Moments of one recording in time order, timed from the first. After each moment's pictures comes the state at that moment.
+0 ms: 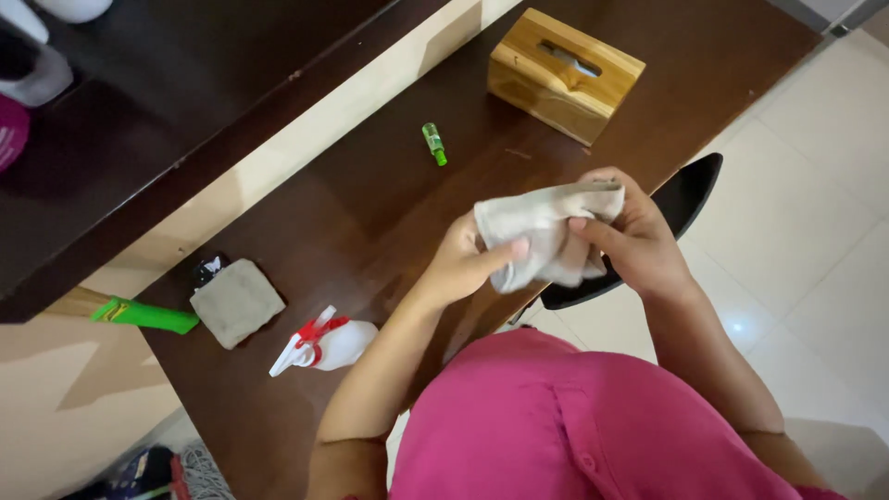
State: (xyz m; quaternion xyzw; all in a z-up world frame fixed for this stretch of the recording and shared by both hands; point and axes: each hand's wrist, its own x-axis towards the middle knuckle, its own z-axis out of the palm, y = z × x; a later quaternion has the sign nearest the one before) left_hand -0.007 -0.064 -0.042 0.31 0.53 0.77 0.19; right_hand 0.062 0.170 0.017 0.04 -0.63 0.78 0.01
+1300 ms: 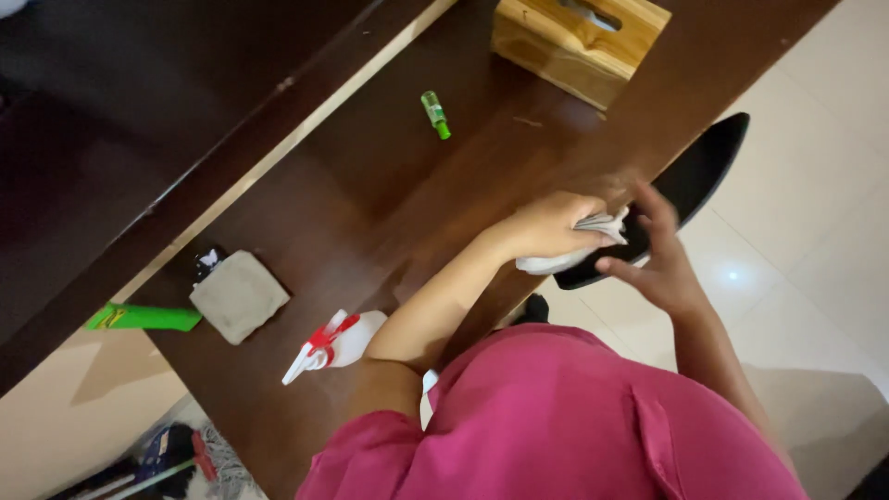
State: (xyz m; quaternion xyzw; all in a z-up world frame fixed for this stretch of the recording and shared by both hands) left_hand -0.053 0.027 -0.085 0.50 0.69 0.46 0.27; right_hand 0.097 0.189 -0.059 -0.01 -0.86 0.49 0.13
